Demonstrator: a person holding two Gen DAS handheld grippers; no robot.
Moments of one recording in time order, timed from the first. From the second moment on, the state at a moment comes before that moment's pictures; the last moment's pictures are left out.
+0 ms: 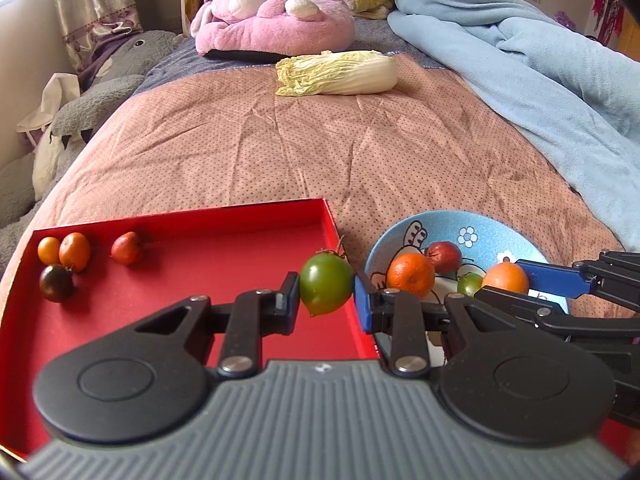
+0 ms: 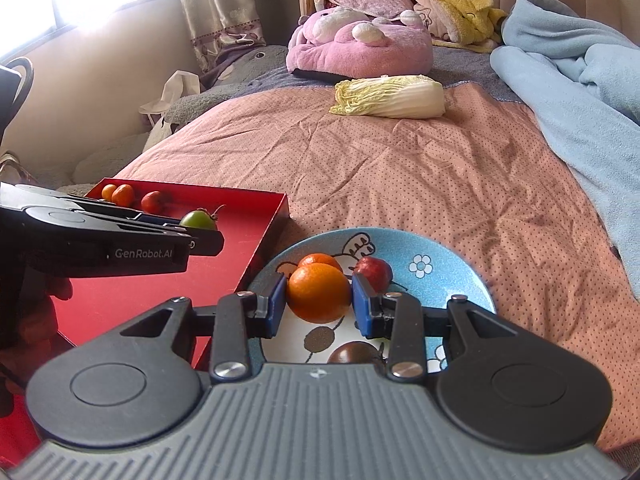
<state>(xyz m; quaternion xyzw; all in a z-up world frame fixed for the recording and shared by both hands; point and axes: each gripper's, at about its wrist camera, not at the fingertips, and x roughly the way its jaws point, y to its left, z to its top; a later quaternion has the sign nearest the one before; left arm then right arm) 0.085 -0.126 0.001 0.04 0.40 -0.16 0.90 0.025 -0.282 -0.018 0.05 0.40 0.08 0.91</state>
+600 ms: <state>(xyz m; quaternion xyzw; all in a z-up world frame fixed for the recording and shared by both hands) 0.091 -0.187 -0.020 0.07 0.41 -0.19 0.89 0.011 -0.310 -0.025 0.06 0.41 0.05 0.91</state>
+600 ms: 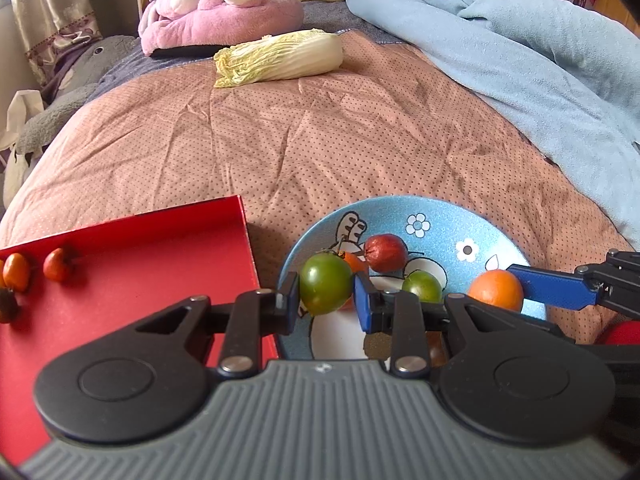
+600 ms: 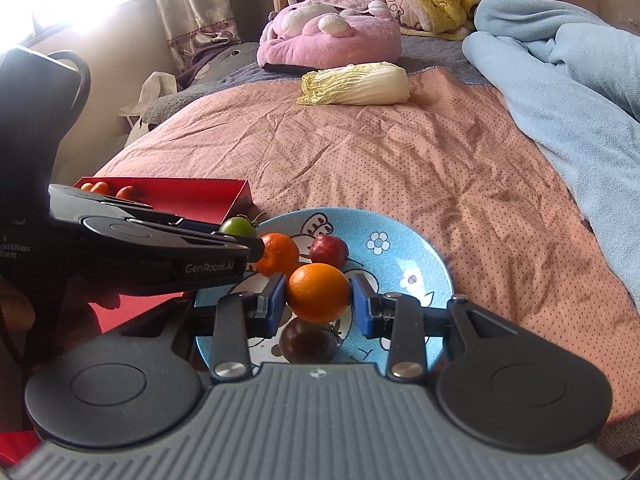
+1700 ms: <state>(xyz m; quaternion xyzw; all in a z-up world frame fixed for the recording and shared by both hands) 0.064 -0.154 -0.012 0.06 0.40 -0.20 0.89 0.019 -0.317 -0.034 0.06 0.41 0.04 0.91</state>
